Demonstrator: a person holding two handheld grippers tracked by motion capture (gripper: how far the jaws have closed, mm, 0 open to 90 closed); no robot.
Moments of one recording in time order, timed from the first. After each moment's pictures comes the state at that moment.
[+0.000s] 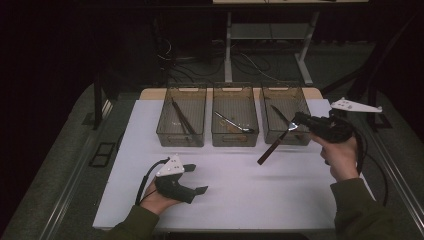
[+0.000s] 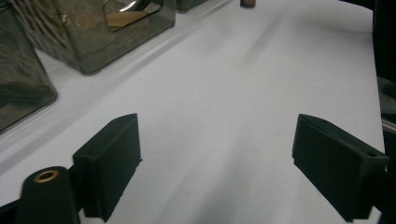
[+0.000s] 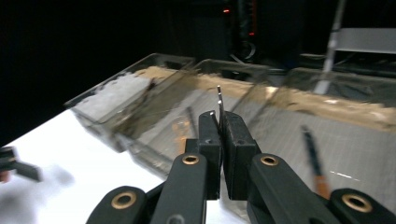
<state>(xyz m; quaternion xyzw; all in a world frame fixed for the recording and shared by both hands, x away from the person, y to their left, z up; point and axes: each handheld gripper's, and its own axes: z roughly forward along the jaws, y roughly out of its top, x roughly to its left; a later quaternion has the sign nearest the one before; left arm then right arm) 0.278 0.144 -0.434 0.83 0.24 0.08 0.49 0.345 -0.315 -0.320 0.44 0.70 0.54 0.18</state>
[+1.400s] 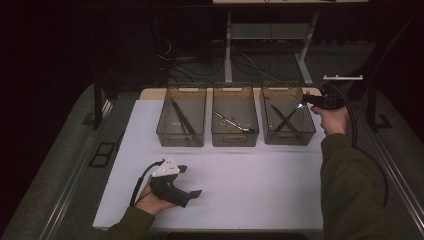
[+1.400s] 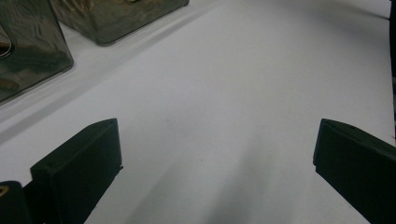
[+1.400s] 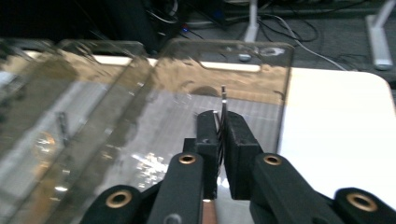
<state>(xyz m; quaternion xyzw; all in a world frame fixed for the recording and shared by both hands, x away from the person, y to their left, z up) 0.276 0.153 -0.440 0.84 0.27 0.07 0.47 0.471 -0.351 -0.355 0.58 0.68 0.41 0.19</state>
